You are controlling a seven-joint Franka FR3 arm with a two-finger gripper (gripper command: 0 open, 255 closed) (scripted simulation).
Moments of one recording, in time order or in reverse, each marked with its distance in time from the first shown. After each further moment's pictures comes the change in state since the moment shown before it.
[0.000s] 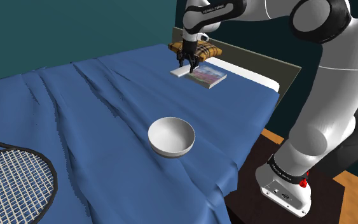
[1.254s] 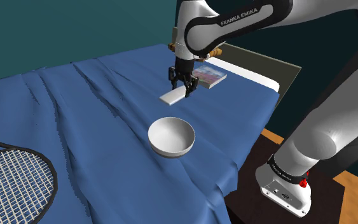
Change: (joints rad) arm 0.172 -0.419 0.164 -0.537 0.099 0.130 0.297
